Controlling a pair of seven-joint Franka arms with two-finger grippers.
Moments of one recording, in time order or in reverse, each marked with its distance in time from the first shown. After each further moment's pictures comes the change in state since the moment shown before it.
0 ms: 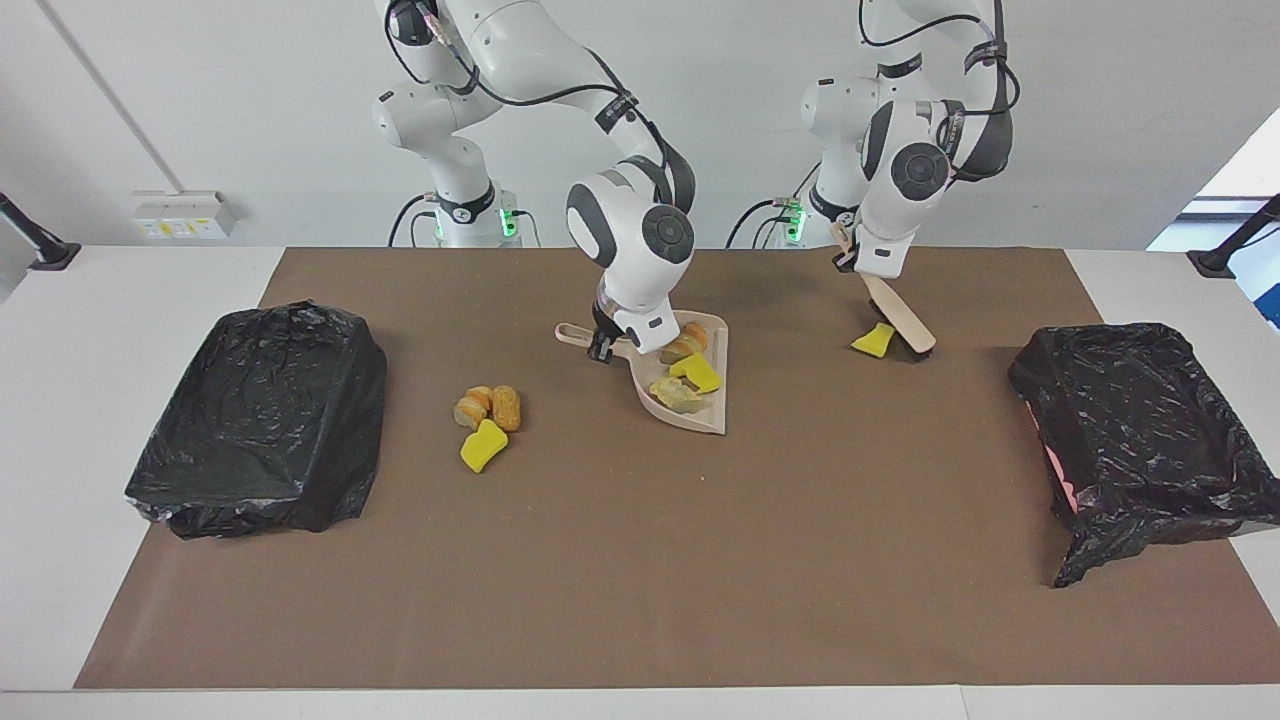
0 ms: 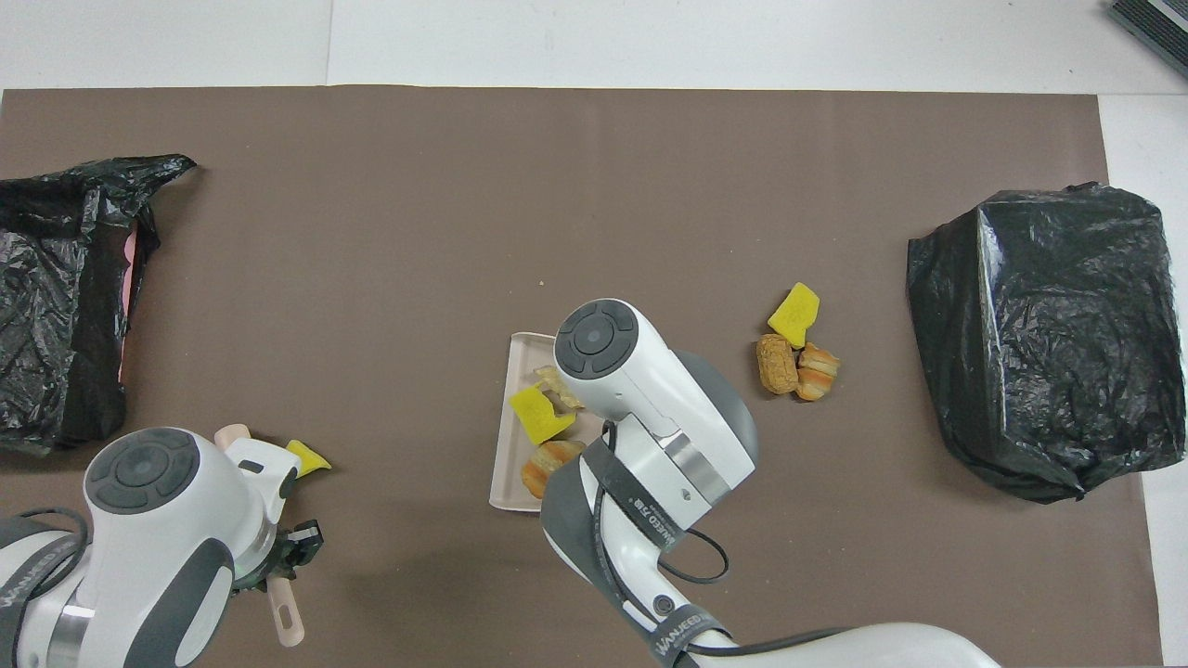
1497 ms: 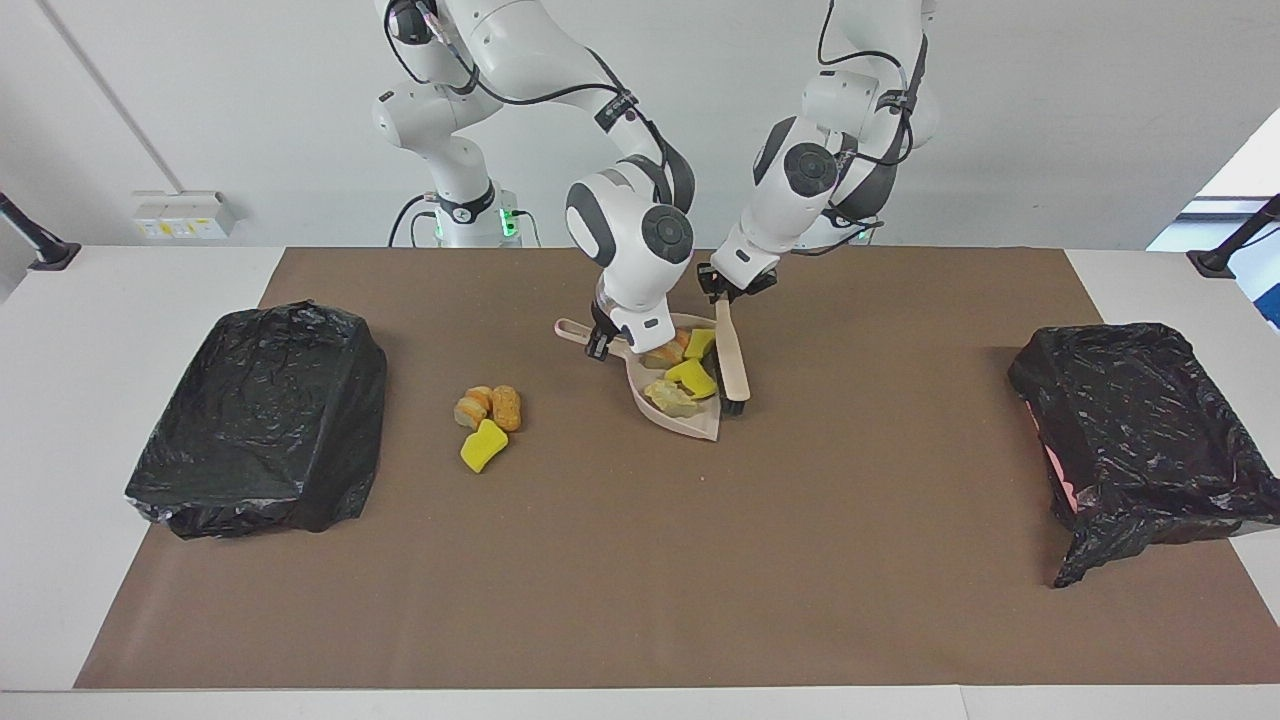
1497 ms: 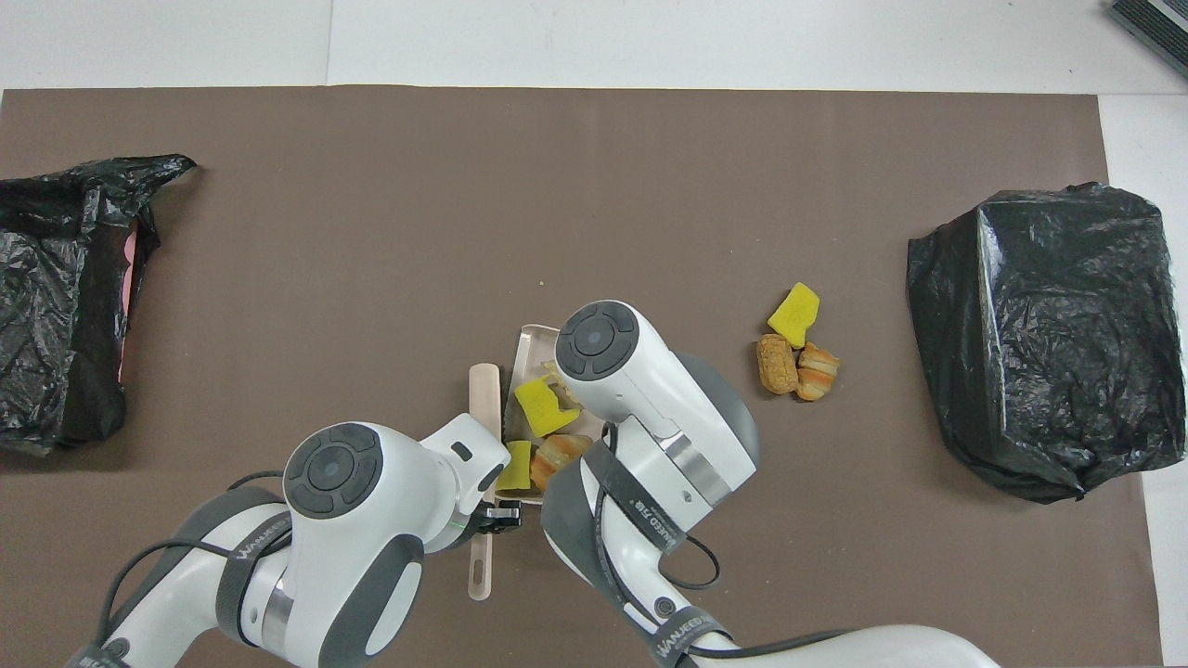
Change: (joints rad) left arm -0.331 0.269 -0.013 0.242 -0.369 0.316 0.189; right arm 0.000 -0.005 0.000 -0.006 0.000 -0.010 0.075
